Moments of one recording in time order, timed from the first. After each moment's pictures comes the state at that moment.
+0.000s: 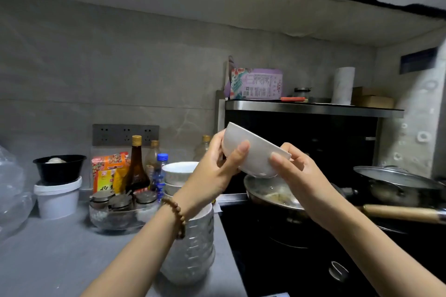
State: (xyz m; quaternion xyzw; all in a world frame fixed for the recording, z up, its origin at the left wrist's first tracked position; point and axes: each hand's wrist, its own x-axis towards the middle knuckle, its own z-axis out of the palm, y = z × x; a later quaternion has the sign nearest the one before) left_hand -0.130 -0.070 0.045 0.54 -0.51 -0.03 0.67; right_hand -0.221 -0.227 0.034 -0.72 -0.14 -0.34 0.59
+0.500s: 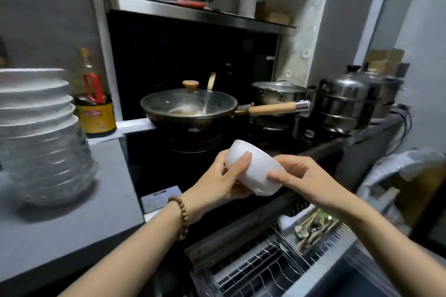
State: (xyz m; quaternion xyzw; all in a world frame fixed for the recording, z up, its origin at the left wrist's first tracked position) left_hand -0.281 -0.214 -0.118 0.52 -0.43 -0.41 0.61; right_hand -0.436 -0.331 -0.106 -0.81 0.09 -0.26 0.51
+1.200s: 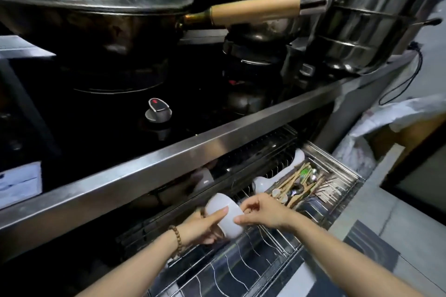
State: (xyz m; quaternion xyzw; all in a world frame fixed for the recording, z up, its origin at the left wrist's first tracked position) left_hand -0.265 -0.385 -0.422 0.68 -0.25 -0.56 0.41; right_hand -0.419 -0.501 -0.370 -0.79 0.30 0.02 0.54
